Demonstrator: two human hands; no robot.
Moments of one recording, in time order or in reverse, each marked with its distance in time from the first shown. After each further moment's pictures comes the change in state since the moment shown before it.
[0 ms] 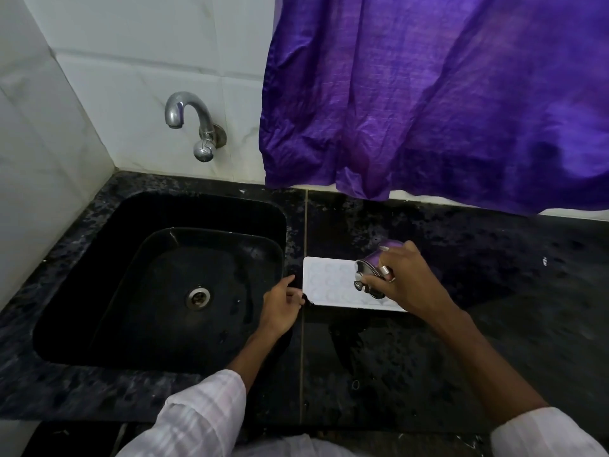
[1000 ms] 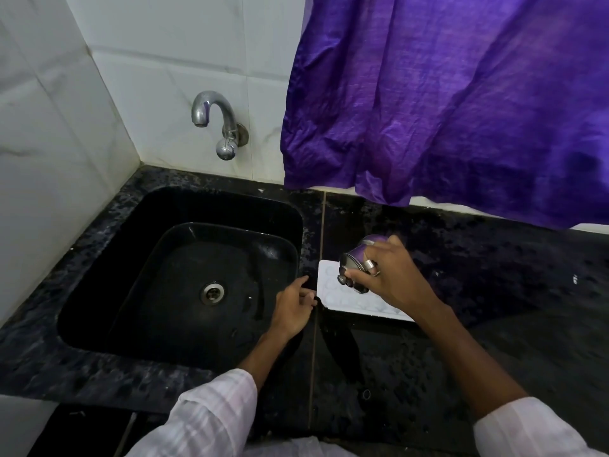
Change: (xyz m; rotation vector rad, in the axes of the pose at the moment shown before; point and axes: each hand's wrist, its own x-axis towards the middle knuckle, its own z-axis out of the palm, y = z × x) left_hand 0.003 0.004 -0.002 -0.012 0.001 -0.028; right_hand 0.037 -0.033 0.019 0.114 0.033 -0.060
